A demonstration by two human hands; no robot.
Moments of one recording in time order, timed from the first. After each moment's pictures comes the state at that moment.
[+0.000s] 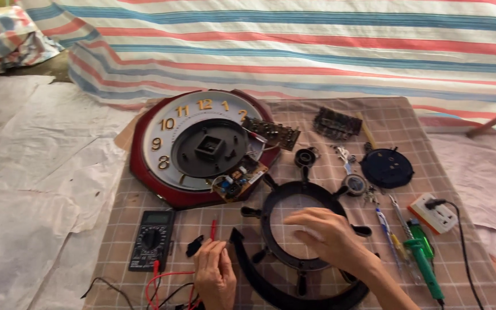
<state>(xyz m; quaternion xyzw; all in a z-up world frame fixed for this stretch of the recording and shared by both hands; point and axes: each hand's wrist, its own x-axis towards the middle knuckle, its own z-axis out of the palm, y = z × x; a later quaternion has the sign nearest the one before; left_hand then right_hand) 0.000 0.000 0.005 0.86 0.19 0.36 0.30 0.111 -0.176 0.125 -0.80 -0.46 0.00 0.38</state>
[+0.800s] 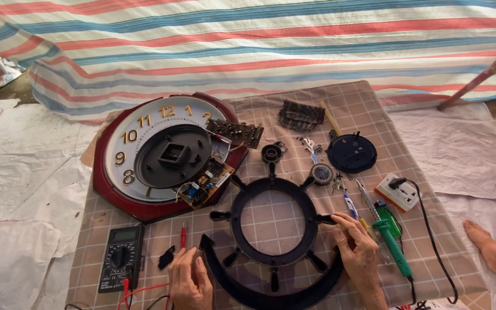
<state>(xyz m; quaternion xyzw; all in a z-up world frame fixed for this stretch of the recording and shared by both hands) 0.001 -0.007 -0.011 0.88 0.17 0.34 0.27 0.081 -0.276 0.042 -0.89 -0.01 -0.14 0.43</state>
